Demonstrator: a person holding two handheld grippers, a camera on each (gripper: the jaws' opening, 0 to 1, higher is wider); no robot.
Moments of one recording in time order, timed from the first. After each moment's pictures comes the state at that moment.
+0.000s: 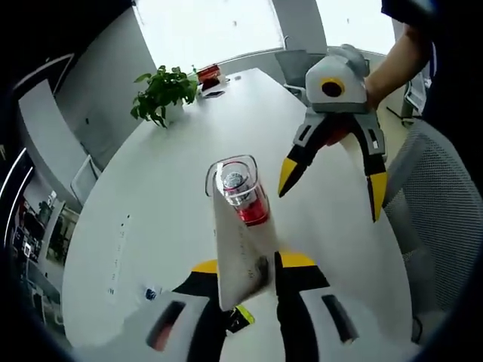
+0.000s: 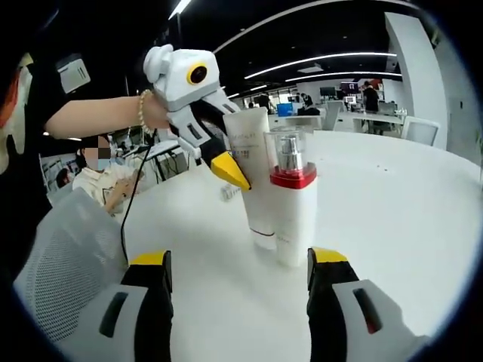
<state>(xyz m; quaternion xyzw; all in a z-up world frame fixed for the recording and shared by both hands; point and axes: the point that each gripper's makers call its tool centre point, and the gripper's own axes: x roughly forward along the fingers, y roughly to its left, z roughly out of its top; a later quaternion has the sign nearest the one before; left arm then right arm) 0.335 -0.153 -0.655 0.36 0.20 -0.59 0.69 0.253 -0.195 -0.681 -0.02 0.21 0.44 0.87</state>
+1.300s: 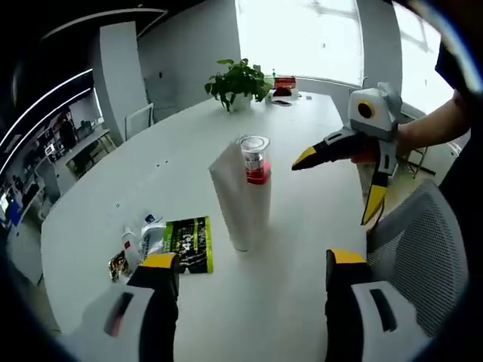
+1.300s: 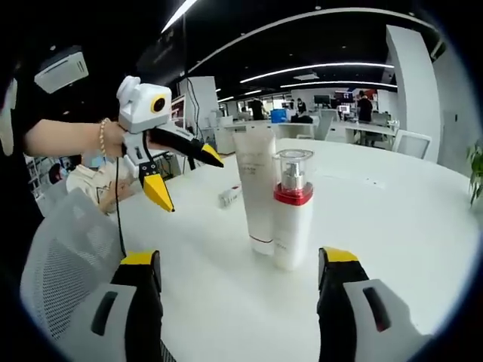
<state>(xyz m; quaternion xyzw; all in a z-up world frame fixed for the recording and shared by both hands) 0.285 -0.080 -0.637 0.18 0.27 -0.45 0.83 0.244 -0.201 -0.664 -0.04 0.19 0.41 0.89</state>
